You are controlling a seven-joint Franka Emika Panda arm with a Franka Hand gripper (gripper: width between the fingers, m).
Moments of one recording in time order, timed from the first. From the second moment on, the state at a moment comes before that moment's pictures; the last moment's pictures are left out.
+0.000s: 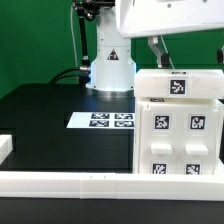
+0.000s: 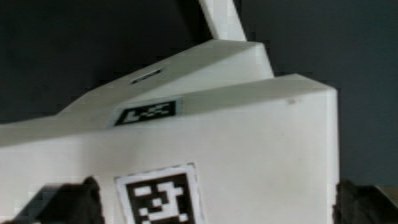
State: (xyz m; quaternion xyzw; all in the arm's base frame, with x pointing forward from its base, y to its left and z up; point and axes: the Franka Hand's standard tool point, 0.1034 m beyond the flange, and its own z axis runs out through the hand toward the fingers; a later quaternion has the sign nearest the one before) arm 0.624 0.115 0.185 -0.99 0.15 0.01 0.07
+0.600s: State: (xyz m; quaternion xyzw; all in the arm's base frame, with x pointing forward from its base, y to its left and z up) arm 0.622 0.122 0.185 -0.97 -0.23 -0.01 0.02
